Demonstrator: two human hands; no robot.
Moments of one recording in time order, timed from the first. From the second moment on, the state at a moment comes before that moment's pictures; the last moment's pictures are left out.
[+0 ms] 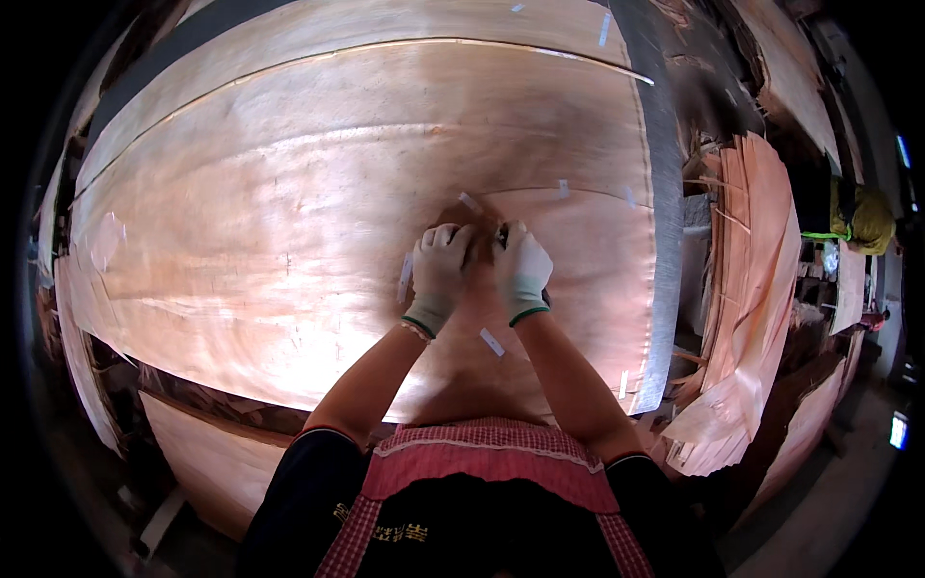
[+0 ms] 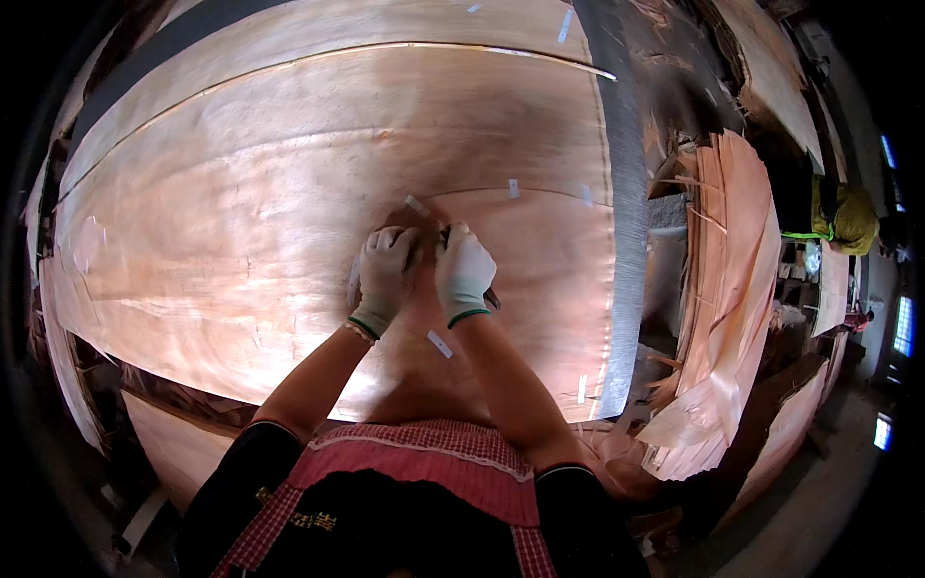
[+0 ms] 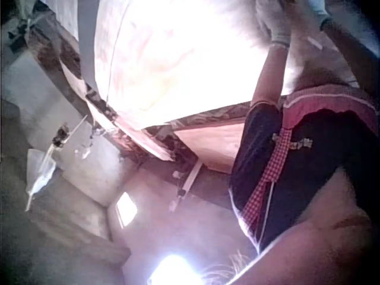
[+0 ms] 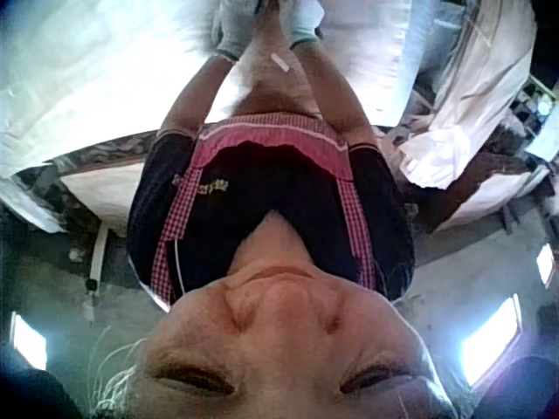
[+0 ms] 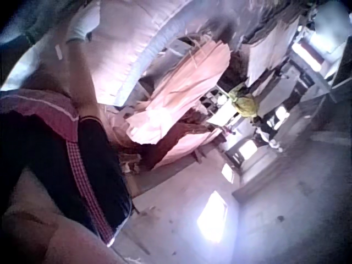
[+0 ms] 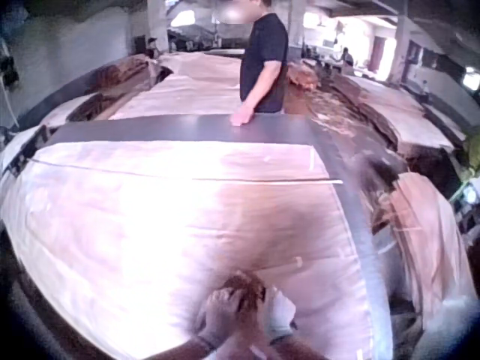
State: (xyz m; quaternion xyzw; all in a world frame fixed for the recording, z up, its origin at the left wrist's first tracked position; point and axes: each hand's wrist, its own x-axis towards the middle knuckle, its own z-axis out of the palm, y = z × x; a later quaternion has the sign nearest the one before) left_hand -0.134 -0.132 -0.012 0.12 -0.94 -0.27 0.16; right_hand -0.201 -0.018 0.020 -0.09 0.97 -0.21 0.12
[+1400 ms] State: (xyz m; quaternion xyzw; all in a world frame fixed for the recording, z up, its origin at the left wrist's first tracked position) left_hand -0.139 -0.145 -0.018 0.04 -0.97 -0.20 0.15; right_hand -0.234 -0.001 0.011 -0.15 0.95 -0.21 0.16
